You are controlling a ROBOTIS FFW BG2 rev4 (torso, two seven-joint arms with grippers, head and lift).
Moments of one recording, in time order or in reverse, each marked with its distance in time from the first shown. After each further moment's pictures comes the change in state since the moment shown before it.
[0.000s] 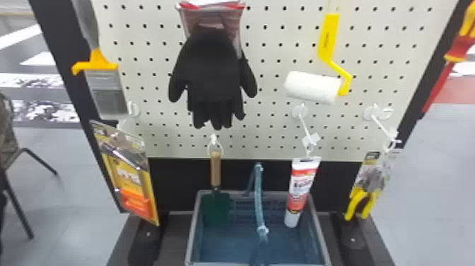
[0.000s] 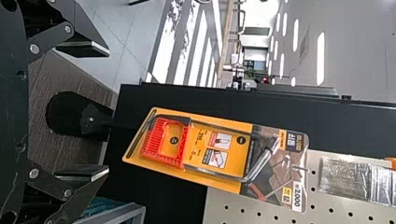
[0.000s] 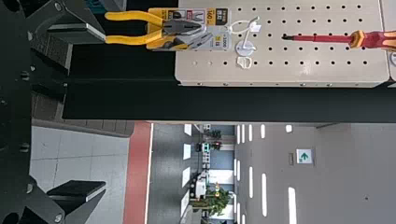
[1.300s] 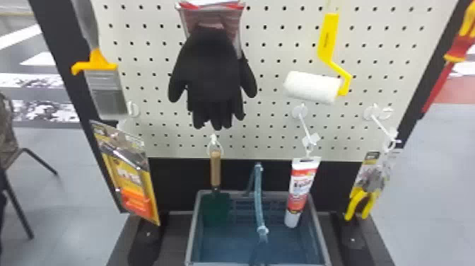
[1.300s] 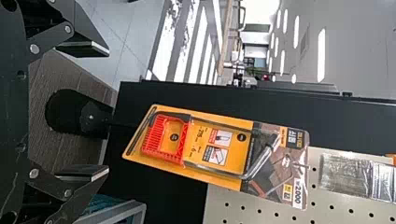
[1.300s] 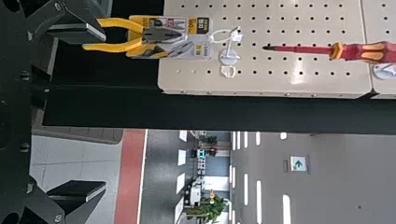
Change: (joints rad) left arm -0.004 0.018 -0.005 -0.002 0.009 0.008 0.000; right arm 0.002 0.000 0.000 -0.109 -0.002 0.075 0.000
